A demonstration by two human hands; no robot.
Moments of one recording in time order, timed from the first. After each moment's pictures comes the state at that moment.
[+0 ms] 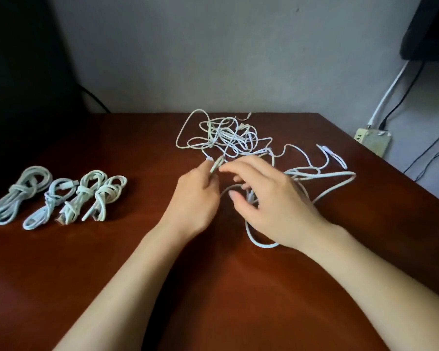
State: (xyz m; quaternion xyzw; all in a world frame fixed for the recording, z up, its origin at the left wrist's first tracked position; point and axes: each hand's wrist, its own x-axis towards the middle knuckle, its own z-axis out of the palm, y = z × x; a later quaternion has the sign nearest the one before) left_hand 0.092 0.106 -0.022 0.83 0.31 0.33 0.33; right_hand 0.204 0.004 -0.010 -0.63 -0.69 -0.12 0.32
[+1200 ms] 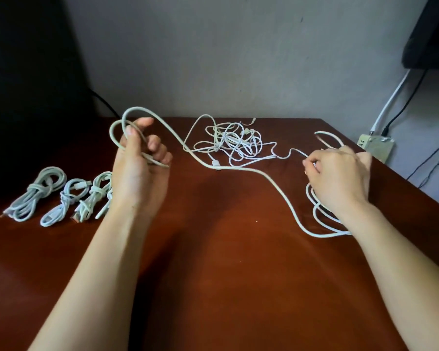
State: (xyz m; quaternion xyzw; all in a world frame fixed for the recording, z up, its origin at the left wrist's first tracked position) left_hand 0.060 0.143 0.010 0.34 0.10 0.57 0.74; right_hand 0.292 -0.001 -0.009 -0.85 -0.40 -0.27 0.18
